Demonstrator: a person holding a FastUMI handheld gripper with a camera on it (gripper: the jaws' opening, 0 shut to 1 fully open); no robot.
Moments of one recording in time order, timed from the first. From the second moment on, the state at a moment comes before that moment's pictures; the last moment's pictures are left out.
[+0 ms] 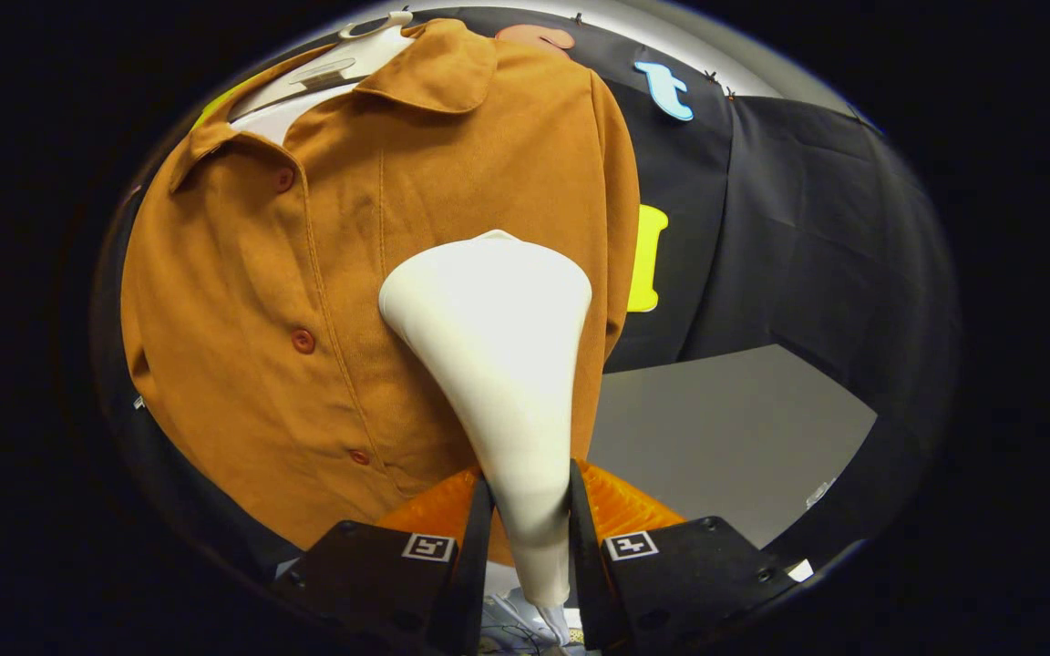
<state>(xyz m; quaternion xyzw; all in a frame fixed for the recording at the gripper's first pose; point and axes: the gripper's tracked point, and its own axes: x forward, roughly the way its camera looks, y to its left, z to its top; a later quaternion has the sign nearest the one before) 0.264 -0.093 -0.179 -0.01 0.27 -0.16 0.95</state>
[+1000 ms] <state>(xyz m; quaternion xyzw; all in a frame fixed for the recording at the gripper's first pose) 0.229 -0.107 -0.287 0.02 0.42 -0.14 0.90</state>
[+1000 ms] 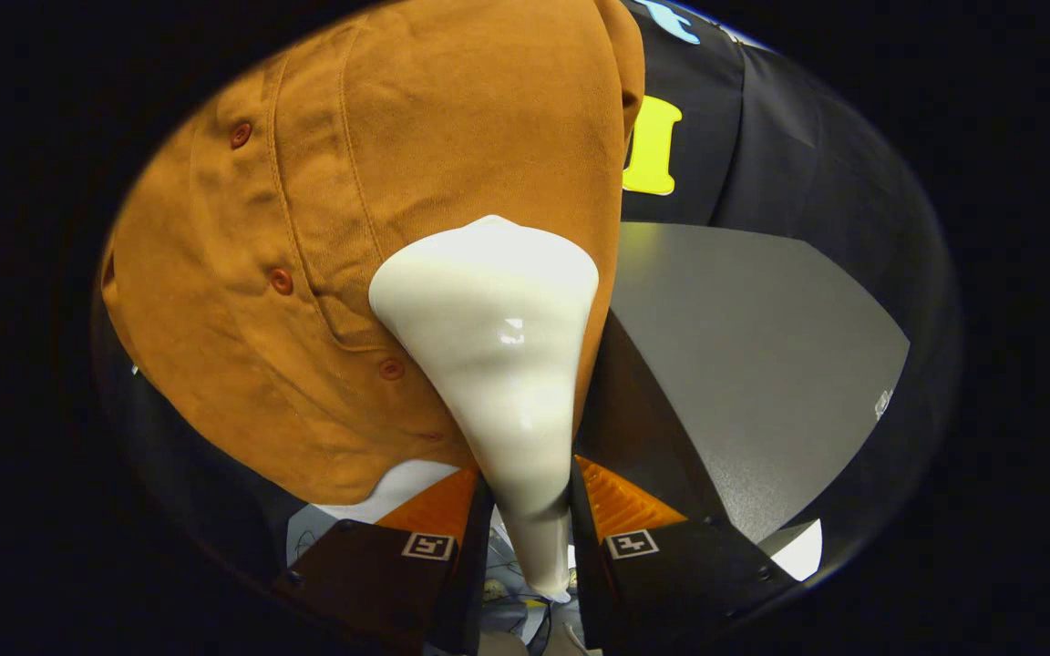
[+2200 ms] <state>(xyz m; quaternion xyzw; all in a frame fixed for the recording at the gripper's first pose) 0.241 0.037 -0.089 -0.01 0.15 -0.03 0.99</state>
